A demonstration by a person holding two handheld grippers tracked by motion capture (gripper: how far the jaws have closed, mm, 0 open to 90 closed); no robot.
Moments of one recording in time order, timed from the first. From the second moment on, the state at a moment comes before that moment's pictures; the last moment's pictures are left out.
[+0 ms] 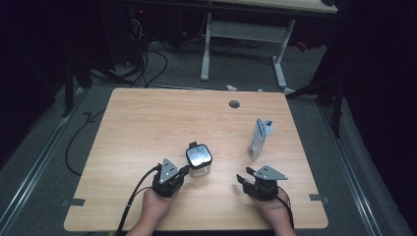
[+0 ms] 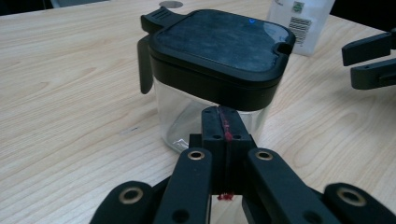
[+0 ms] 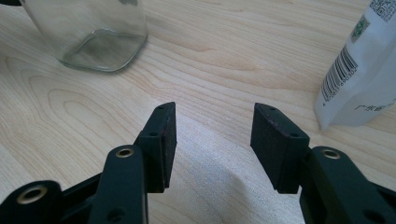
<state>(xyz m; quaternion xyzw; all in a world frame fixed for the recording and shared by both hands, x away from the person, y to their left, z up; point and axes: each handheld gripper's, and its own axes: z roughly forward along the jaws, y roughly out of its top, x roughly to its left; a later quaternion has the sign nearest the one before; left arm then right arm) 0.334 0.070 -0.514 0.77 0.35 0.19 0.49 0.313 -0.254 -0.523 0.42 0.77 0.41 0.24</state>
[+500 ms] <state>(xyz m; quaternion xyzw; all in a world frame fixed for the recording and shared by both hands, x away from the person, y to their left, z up) 0.329 0.045 -0.514 0.79 0.33 0.18 0.50 0.313 -0.254 -0.524 0.42 0.77 0.40 0.24</state>
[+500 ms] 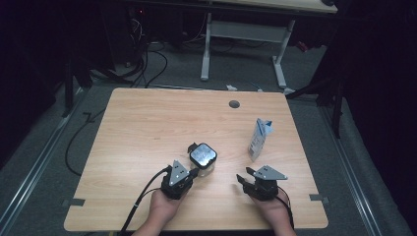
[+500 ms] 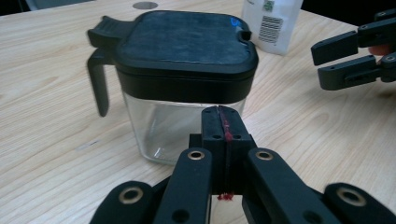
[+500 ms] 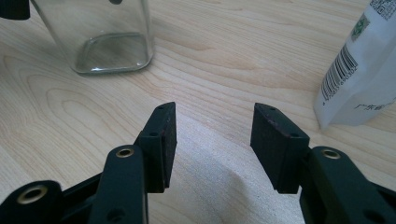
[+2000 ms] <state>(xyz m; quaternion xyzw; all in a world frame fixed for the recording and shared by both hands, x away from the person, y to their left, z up) 0.345 0.110 -0.501 0.77 0.37 0.20 0.48 0.350 -0.228 -0.516 0.43 0.77 0.42 0.23</state>
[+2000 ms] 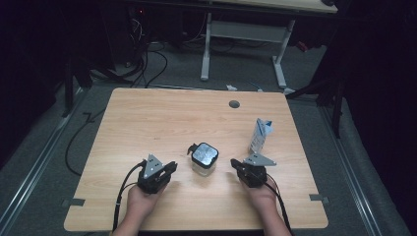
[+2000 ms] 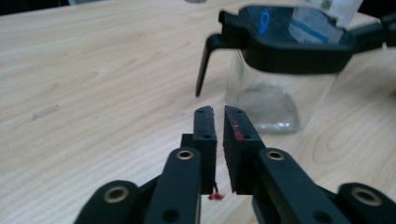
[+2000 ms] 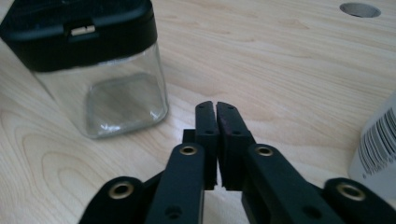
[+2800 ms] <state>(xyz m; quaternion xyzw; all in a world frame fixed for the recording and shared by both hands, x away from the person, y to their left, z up) 0.384 0.069 -0.466 0.76 0.35 0.20 0.50 0.345 -0.228 -0.511 0.41 0.77 0.43 0.23</state>
